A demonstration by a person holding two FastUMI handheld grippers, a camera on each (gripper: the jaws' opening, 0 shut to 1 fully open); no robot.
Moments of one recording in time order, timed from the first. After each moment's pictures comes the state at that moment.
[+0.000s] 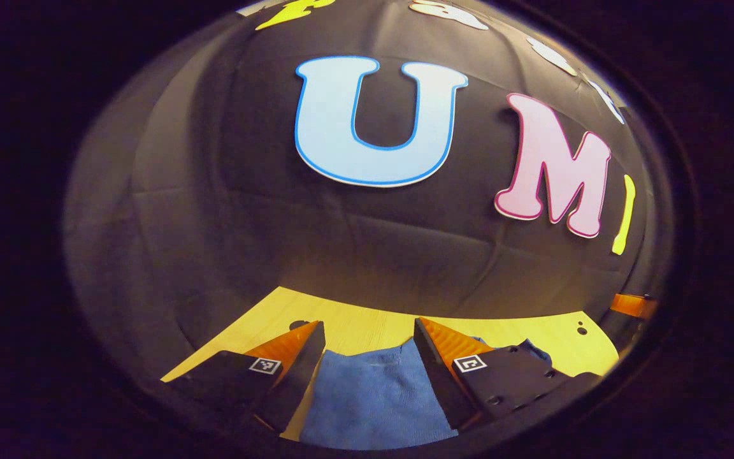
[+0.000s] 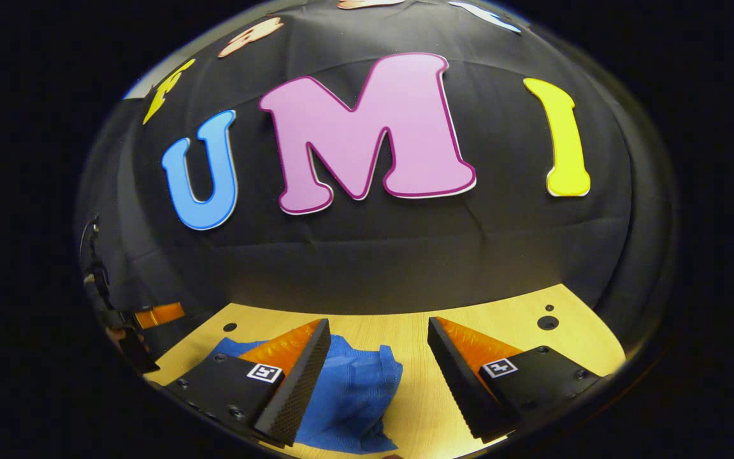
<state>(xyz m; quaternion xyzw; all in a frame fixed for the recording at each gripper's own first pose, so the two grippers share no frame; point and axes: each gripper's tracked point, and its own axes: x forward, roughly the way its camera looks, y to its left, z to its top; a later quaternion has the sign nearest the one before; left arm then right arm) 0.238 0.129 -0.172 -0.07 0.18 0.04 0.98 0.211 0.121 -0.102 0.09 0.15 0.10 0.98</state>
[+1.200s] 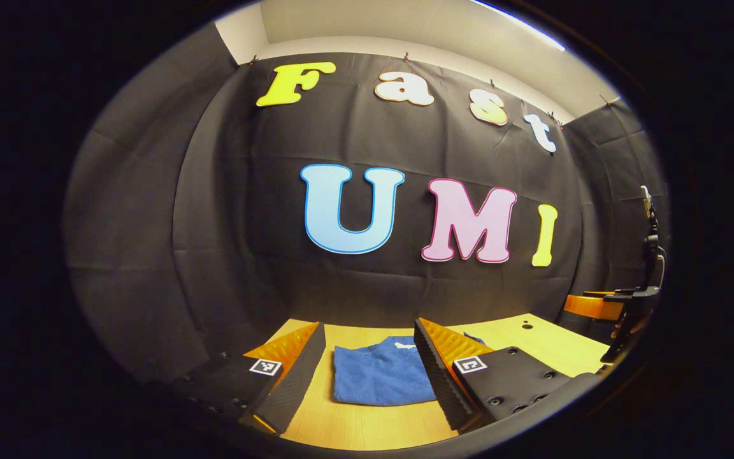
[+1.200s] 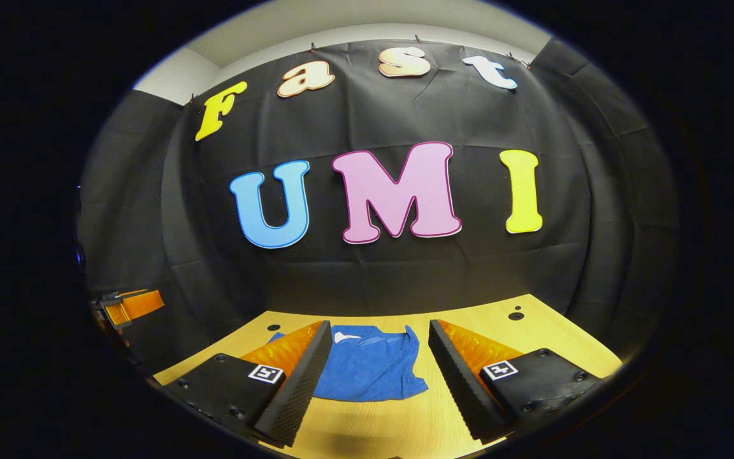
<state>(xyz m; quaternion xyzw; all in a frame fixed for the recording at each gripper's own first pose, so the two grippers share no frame) -0.026 0.135 -0.070 -0.05 0.07 -0.02 1.00 -0.015 0.158 -0.016 0.10 0.06 0.09 0.99</state>
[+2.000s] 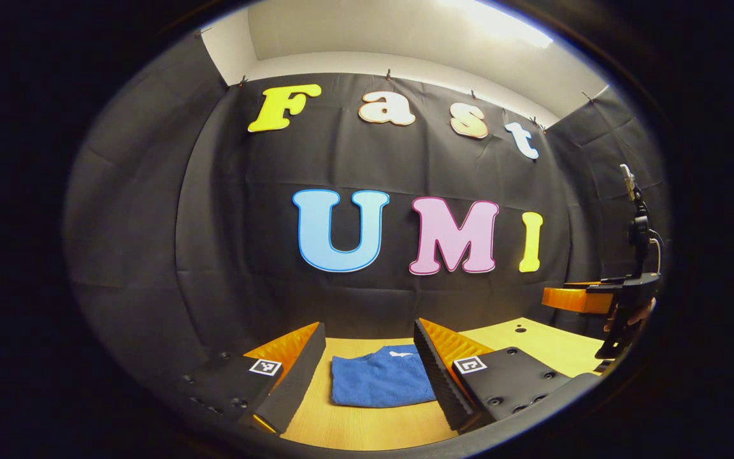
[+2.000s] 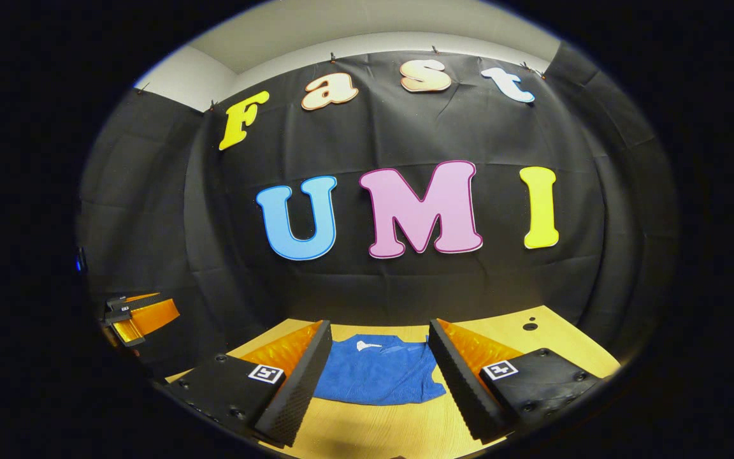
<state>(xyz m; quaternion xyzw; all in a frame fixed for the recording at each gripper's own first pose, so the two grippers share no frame) -0.061 0.116 -0.045 -0.02 0.03 -0.03 1.00 -0.035 0.178 0.018 0.09 0.04 0.12 0.99</state>
